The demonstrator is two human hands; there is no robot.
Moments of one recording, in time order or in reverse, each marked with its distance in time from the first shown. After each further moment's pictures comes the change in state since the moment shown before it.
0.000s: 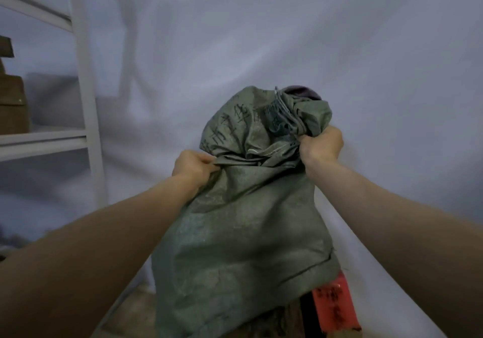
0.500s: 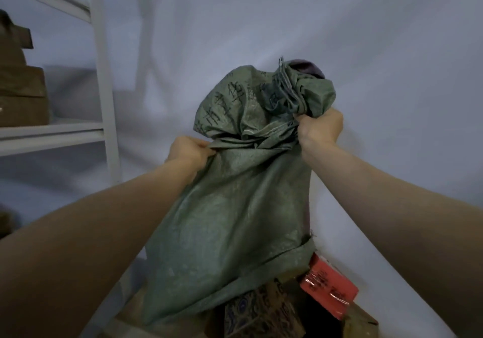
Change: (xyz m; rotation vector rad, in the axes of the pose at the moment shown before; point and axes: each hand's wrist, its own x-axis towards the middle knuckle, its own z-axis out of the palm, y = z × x) left_hand 0.018 0.003 -0.047 0.029 0.083 0.008; right_hand -0.011 -0.029 0.047 0.163 0.004 -0.027
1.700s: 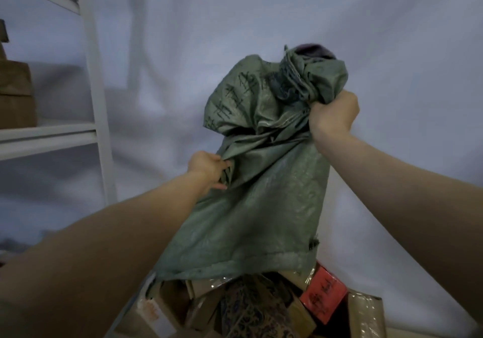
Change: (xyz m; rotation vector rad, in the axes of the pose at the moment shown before) left_hand 0.001 -0.026 0.009 -0.271 -0.366 -0.227; right_hand -0.016 -0.023 0.004 -0.217 0.147 -0.197
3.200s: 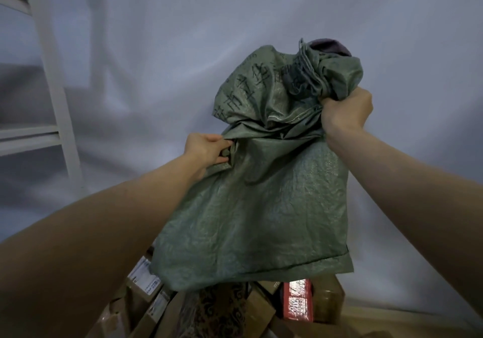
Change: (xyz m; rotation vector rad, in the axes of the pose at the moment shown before) left_hand -0.024 0.032 0.076 -0.137 -0.016 0.187; right_hand 0.043 0.033 -0.095 0.022 0.056 0.087
